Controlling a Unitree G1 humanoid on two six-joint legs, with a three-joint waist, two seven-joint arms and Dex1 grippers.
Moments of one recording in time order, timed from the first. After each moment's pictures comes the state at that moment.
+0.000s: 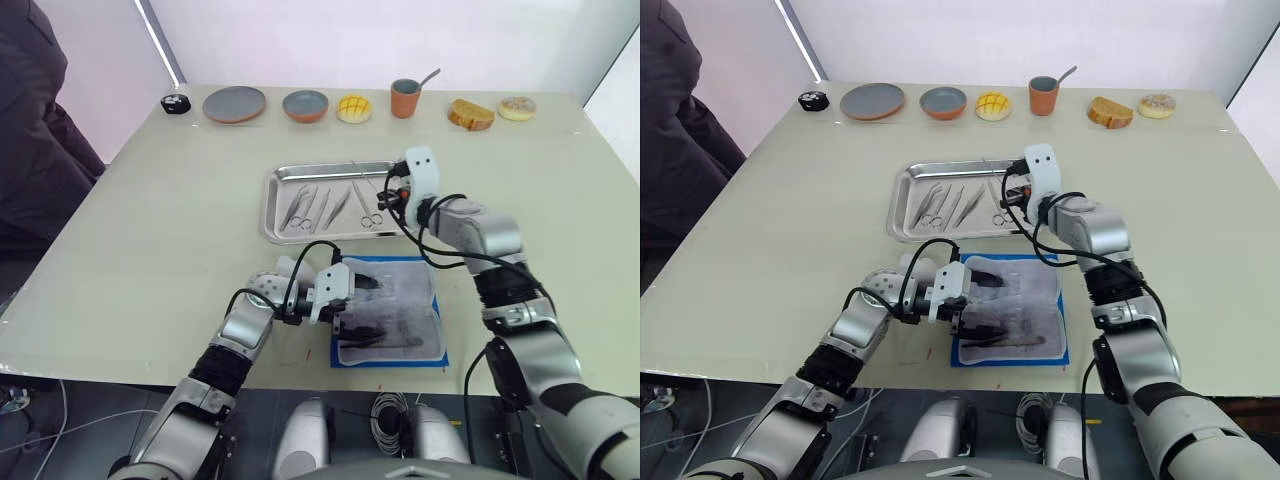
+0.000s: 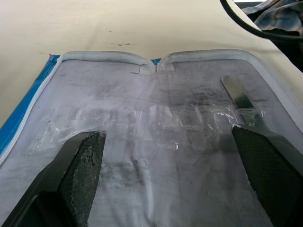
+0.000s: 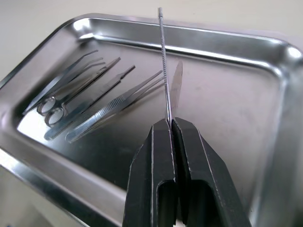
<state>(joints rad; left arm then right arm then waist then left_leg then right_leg) -0.41 0.39 -0.33 0.24 -0.12 -0.05 -1.24 -0.88 -0.13 0.06 0.38 0.27 0.78 0.30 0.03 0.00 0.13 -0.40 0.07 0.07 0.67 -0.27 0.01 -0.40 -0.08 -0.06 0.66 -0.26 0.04</state>
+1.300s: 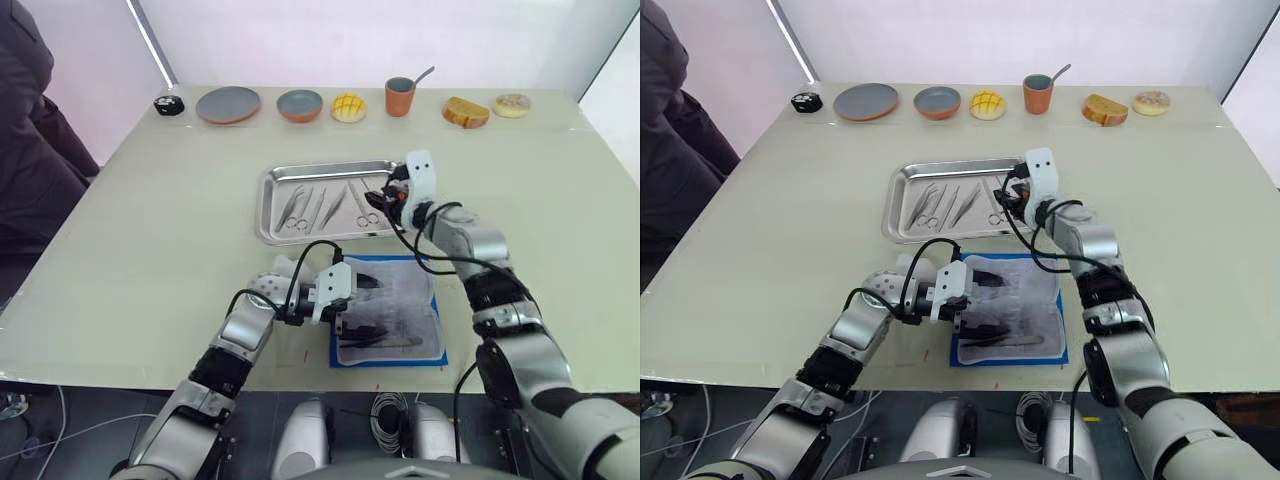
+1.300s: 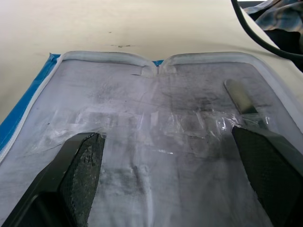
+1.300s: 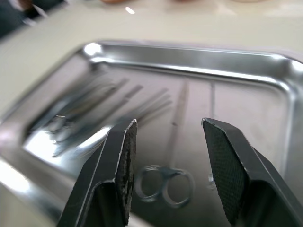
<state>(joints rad) -0.41 0.41 -0.32 0.26 -0.14 -0.06 -1.25 -0.74 -0.15 0.02 0.30 0.26 0.51 0.54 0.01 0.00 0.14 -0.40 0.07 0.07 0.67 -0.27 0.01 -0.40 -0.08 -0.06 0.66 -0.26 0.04</state>
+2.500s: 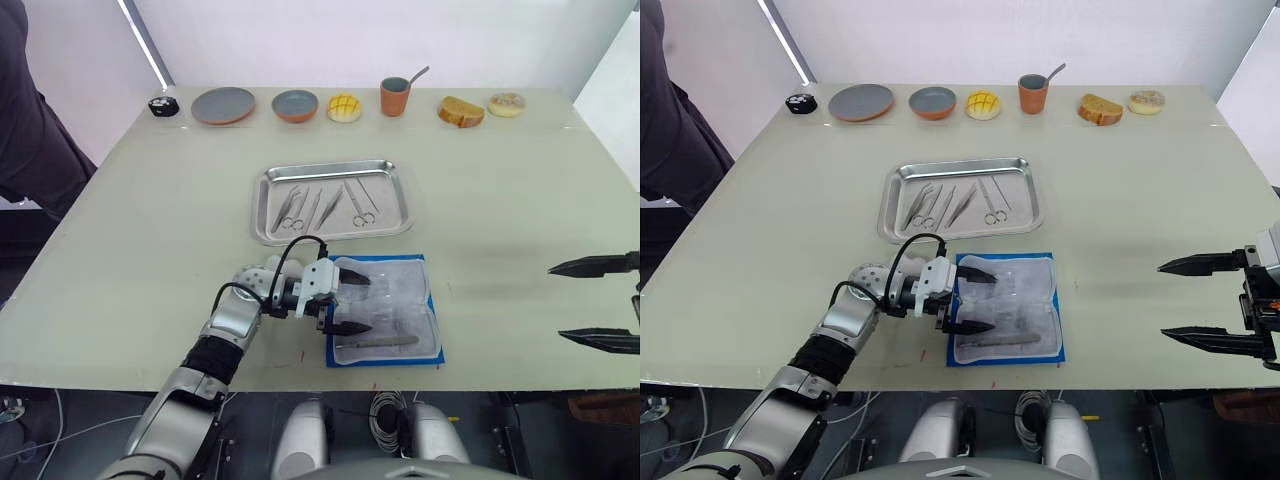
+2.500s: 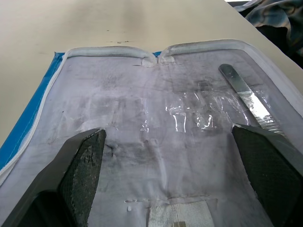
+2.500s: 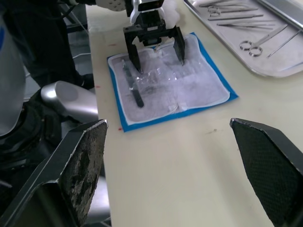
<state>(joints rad) -0.47 0.42 -0.29 0.40 -0.16 -0.16 -1.33 0.09 -1.09 -0.56 -0.34 0.69 0.49 1.50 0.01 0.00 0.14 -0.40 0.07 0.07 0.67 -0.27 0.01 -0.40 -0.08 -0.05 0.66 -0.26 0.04</state>
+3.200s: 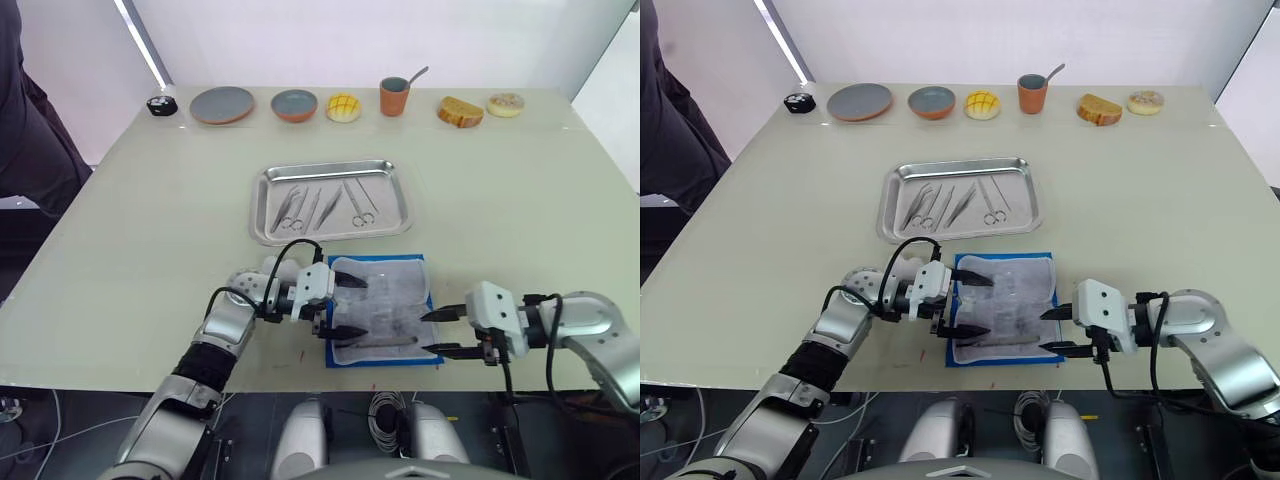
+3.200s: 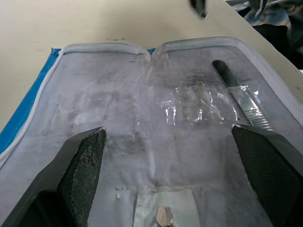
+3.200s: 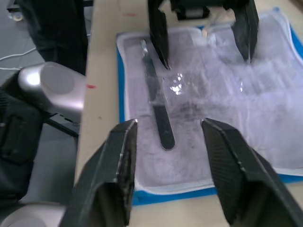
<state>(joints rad) -0.40 0.47 -0.28 0.31 -0.18 -0.16 -1.33 -0.08 -0.81 0.18 -0.42 0.30 0.33 1.15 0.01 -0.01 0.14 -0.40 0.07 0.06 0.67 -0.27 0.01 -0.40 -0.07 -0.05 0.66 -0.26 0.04</state>
